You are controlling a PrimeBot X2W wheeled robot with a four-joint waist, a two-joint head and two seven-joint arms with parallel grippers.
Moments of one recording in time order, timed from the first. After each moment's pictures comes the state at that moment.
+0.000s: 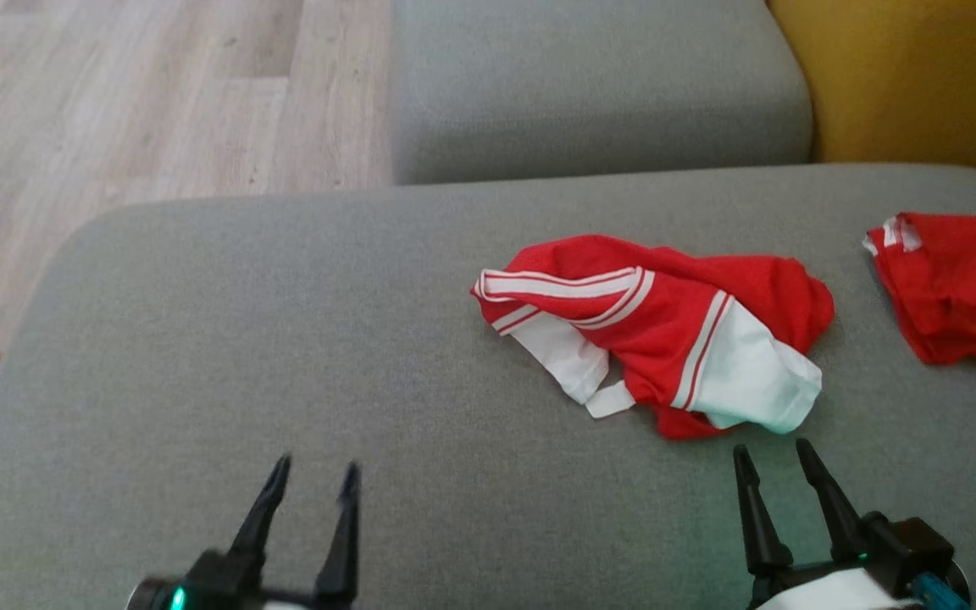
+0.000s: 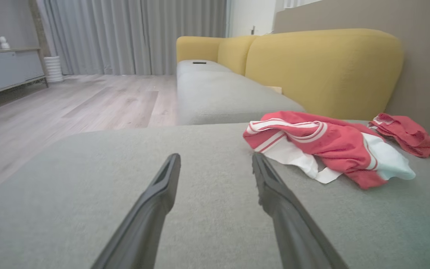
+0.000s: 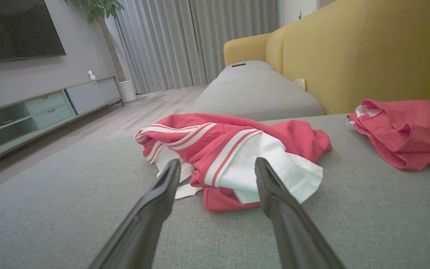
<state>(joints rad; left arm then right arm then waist) 0.27 0.06 -0.23 0.00 -0.08 0.01 -0.25 0.16 -0.05 0.11 0.23 0.17 0.12 -0.26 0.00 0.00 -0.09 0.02</state>
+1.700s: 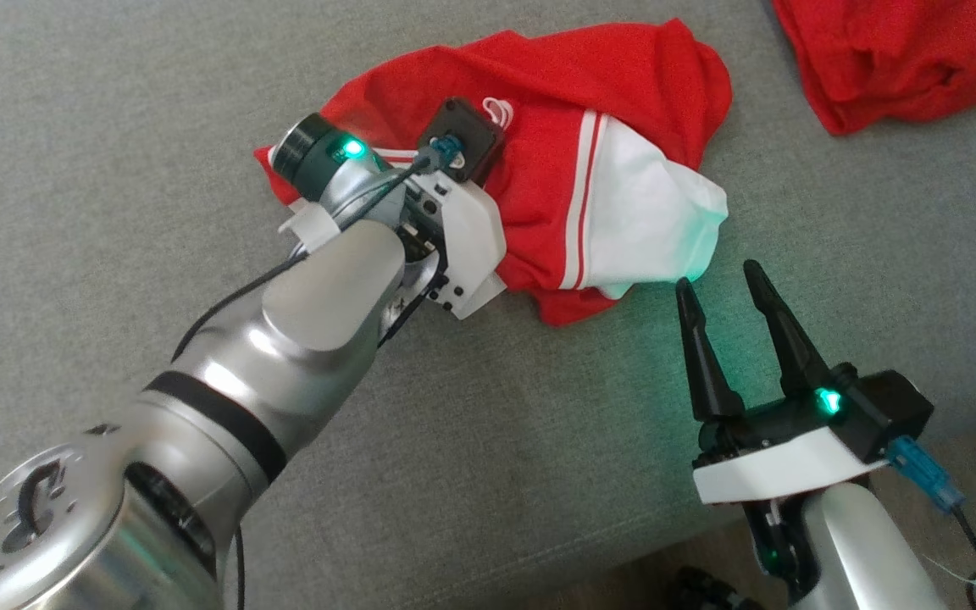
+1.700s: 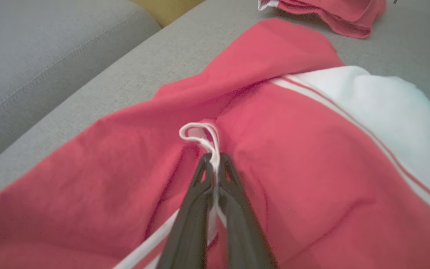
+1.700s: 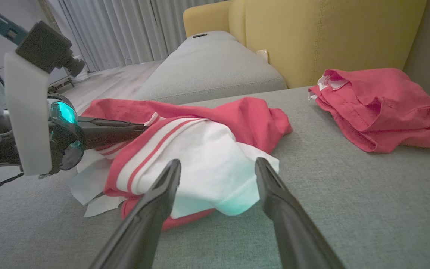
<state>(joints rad) -1.06 0.05 -1.17 0.92 -0.58 0.02 -0.06 -0.12 -0.05 0.22 0.13 0.19 0.12 -0.26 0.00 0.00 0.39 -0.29</state>
